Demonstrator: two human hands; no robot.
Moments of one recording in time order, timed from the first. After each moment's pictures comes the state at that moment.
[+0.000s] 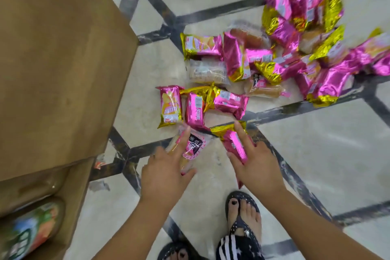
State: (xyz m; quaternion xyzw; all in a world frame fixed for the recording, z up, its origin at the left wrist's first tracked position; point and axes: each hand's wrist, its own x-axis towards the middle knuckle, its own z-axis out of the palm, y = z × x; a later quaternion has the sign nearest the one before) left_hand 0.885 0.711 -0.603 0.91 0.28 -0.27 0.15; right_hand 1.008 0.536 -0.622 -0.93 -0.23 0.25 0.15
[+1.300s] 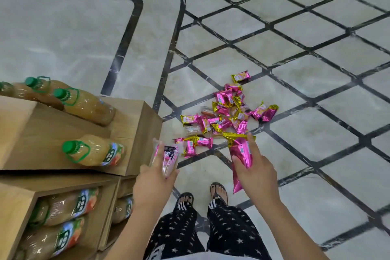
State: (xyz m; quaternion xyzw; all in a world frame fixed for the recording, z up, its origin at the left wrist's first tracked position) left_hand 0.883 0.669 -0.013 0.89 0.38 -0.16 0.19; right_hand 1.000 0.449 -0.012 -0.94 -0.03 0.20 0.28
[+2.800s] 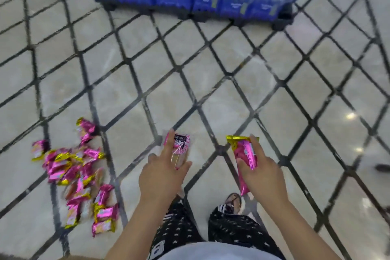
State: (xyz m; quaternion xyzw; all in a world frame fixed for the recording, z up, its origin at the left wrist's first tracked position) left_hand 0.698 0.386 0.051 0.87 -0.43 -0.24 0.06; right_hand 0.477 0.297 0.038 -0.69 0.66 -0.01 0.29
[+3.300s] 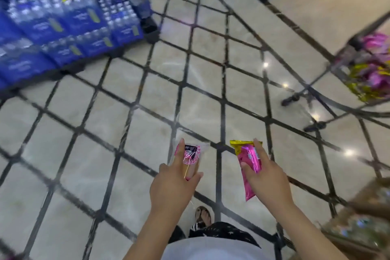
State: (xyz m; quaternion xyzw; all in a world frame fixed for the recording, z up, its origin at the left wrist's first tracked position) left_hand 0.388 0.221 0.059 0.67 -0.69 -0.28 -0.01; right_hand 0.165 0.272 0.048 -0.45 0.84 -0.14 0.25
